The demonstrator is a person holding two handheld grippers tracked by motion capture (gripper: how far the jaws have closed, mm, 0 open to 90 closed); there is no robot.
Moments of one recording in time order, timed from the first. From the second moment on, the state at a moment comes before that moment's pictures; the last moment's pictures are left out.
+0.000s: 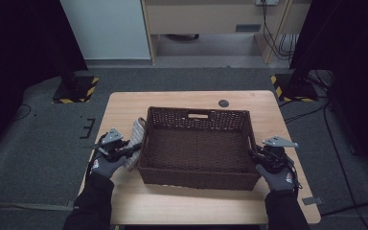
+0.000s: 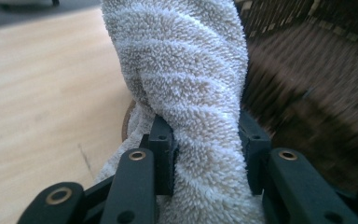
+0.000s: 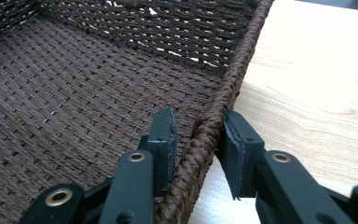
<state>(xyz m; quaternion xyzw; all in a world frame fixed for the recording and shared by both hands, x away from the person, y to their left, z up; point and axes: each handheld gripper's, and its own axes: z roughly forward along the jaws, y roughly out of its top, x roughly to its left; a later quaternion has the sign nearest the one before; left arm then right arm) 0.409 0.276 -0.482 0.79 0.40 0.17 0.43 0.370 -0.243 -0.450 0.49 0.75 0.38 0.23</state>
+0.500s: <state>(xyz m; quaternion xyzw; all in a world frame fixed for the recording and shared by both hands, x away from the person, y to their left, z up) 0.402 0.287 -0.464 0.75 0.40 0.16 0.50 0.370 -0.242 -0.449 0.49 0.75 0.38 0.23</state>
